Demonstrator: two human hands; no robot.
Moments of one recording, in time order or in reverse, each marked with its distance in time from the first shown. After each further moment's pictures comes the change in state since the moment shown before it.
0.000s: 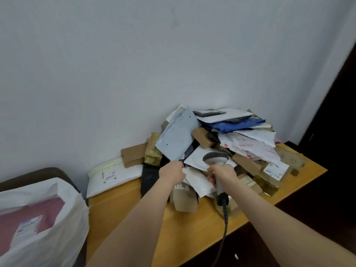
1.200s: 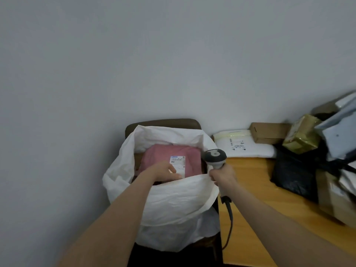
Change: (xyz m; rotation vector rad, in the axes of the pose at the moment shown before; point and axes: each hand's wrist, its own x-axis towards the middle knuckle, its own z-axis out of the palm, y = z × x) left_hand -0.271 -0.494 -0.040 -0.409 -0.203 -0.501; right_hand -0.166 0.086 0.462 -0.533 -0.421 -0.211
